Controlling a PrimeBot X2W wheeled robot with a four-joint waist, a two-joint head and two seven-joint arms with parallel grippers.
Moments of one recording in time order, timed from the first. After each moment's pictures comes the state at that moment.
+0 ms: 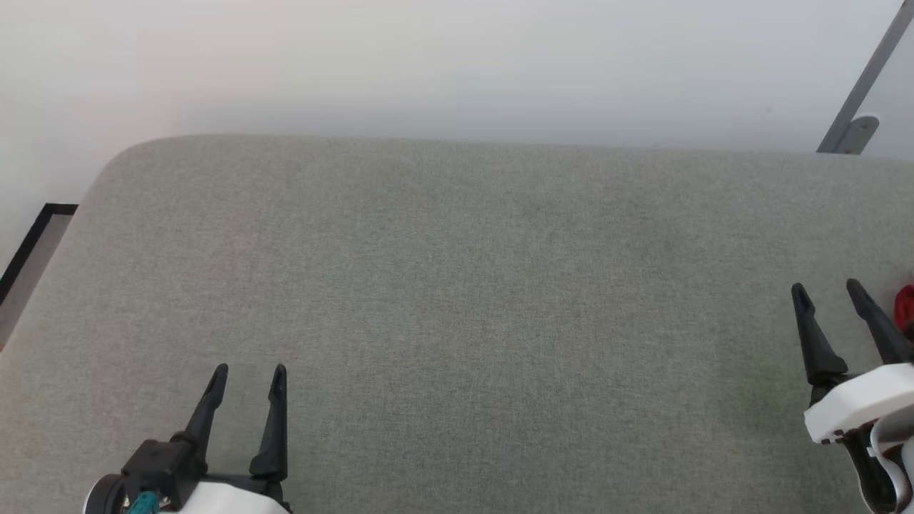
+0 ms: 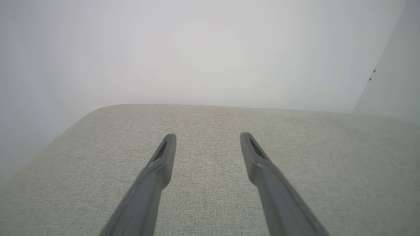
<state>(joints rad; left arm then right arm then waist) 0.06 0.12 -0.03 0.13 -0.19 -0.13 -0.26 -0.25 -0.41 0.09 0.50 0.46 0.13 -0.26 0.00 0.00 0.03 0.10</state>
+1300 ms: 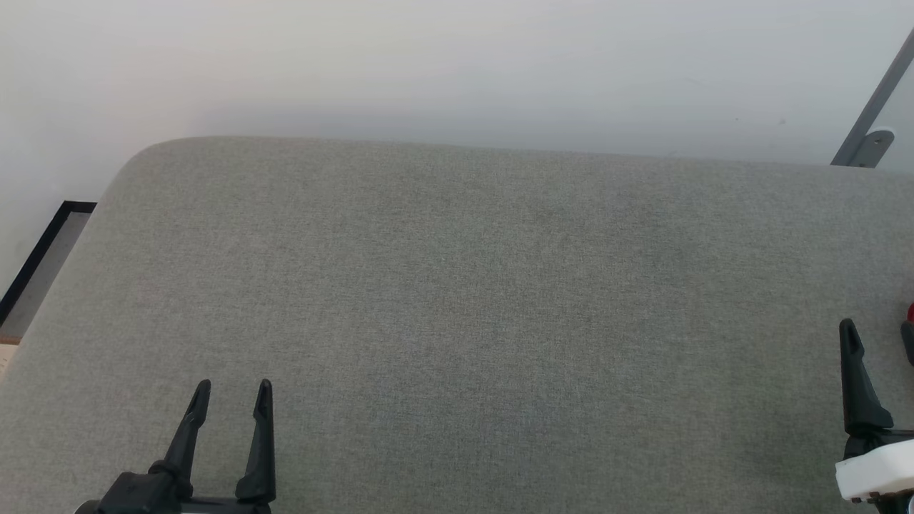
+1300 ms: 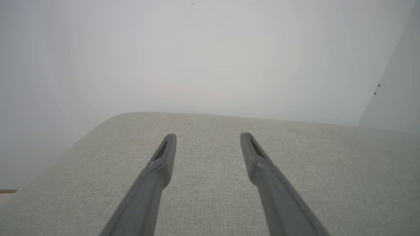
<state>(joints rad) 0.16 0.11 0.00 -0.02 -0.19 -0.13 -0.26 0.06 -0.26 -0.18 0.04 0.38 0.13 -0.14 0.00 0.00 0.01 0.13</state>
